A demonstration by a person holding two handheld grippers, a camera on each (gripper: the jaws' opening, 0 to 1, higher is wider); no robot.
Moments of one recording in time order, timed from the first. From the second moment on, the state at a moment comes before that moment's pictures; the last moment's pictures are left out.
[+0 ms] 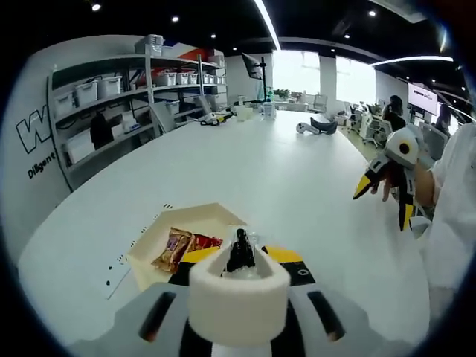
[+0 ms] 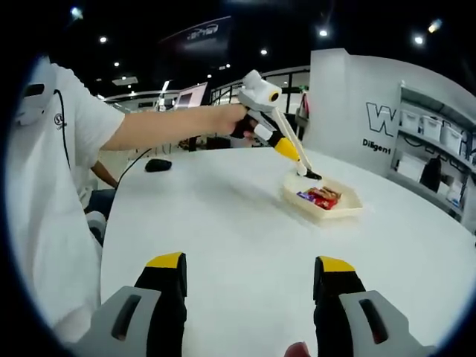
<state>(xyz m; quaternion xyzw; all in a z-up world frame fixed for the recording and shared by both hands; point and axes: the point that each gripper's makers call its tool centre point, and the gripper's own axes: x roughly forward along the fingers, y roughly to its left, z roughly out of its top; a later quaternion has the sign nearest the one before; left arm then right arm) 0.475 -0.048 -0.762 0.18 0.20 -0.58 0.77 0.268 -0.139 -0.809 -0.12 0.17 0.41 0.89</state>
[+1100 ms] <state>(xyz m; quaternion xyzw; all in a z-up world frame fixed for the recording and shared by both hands) 0.560 -0.055 -0.800 0.18 0.22 -0.56 0.78 0.274 -0.151 -0.816 -0.12 0.19 0.40 0.89</state>
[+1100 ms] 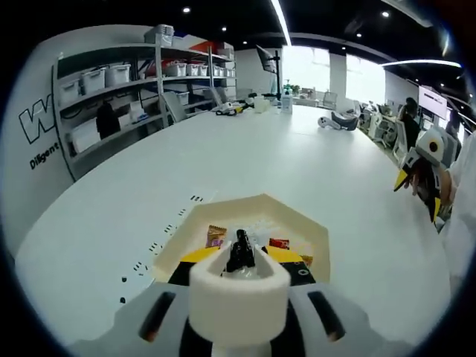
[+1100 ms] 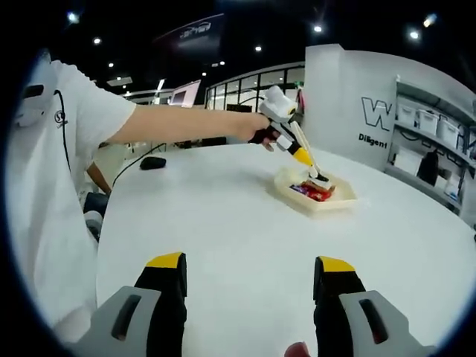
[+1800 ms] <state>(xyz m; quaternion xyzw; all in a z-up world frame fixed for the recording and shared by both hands) 0.568 -0.054 -0.810 0.17 0.20 -0.58 0.77 0.277 -0.156 -0.823 -0.12 0.20 0.39 0.89</state>
